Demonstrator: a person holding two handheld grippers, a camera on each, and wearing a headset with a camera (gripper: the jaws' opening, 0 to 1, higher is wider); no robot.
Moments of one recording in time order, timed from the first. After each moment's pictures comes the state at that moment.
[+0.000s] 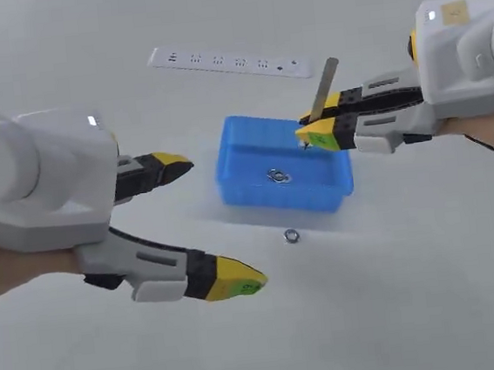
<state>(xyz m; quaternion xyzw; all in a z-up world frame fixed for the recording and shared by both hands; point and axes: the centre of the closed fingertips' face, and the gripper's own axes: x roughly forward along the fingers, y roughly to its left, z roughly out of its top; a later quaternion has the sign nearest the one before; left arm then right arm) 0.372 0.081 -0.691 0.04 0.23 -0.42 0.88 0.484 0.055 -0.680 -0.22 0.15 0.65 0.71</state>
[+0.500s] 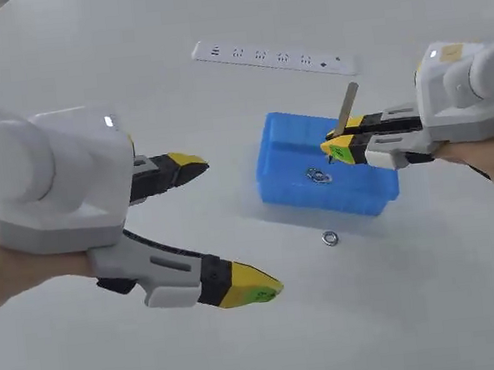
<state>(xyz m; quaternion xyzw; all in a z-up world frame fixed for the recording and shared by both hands) 0.359 0.105 -0.692 0.04 0.23 -0.40 0.89 0.508 0.072 -0.742 -0.18 0.21 0.62 0.74</state>
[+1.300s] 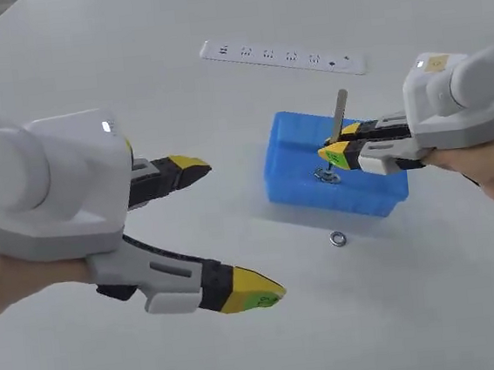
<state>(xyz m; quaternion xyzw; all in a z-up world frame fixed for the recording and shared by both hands) 0.359 0.109 -0.693 0.03 0.23 -0.39 0.89 0.511 0.077 -0.748 -0.18 0.22 0.61 0.74</state>
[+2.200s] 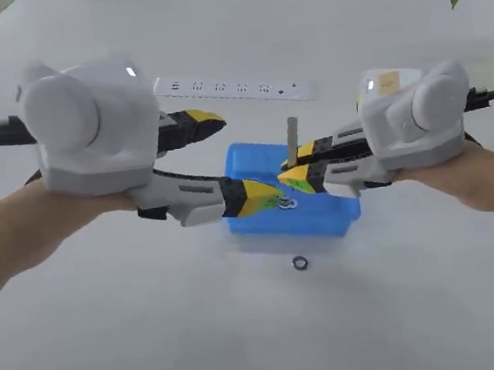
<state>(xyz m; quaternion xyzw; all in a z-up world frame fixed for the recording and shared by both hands) 0.464 0.081 -0.643 0.14 0.12 -0.40 0.90 0.478 0.071 -0.713 -0.25 0.16 0.65 0.70</state>
